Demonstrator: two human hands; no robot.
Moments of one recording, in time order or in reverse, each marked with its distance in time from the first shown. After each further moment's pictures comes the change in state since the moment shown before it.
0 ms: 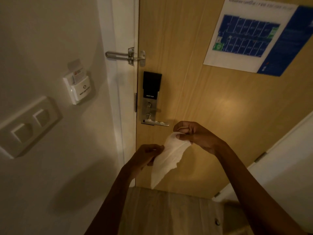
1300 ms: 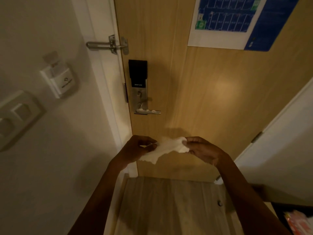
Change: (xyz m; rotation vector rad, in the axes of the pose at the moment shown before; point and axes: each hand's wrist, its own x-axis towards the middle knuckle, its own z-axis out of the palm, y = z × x) left_hand -0.022 0.014 0.015 0.383 -0.018 0.075; right_hand -0.053 0.116 -0.004 0.446 0.008 0.209
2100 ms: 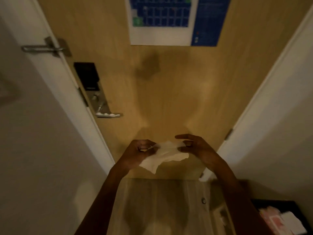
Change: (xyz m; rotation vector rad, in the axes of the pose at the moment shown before) left_hand 0.076 0.056 0.167 -0.166 0.058 -0.013; right_hand -0.073 0.003 -0.151 -0.158 0.217 -0.142
